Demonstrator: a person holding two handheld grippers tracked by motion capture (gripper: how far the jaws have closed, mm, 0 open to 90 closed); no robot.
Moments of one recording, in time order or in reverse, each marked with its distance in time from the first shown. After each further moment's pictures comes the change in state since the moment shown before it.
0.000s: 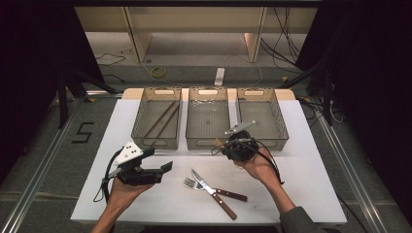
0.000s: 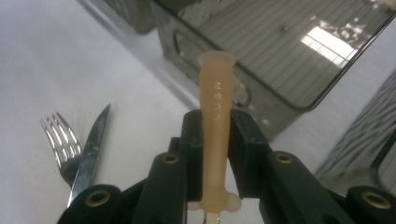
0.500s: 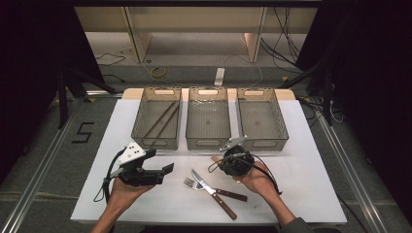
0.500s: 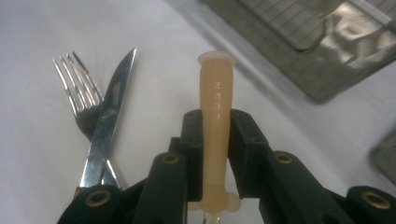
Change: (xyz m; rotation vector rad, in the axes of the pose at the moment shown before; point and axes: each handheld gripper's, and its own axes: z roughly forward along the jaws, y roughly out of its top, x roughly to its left) left arm -0.002 0.001 0.002 0.033 -0.009 0.006; right arm 0.023 -0.030 0.016 0.099 0.041 -0.051
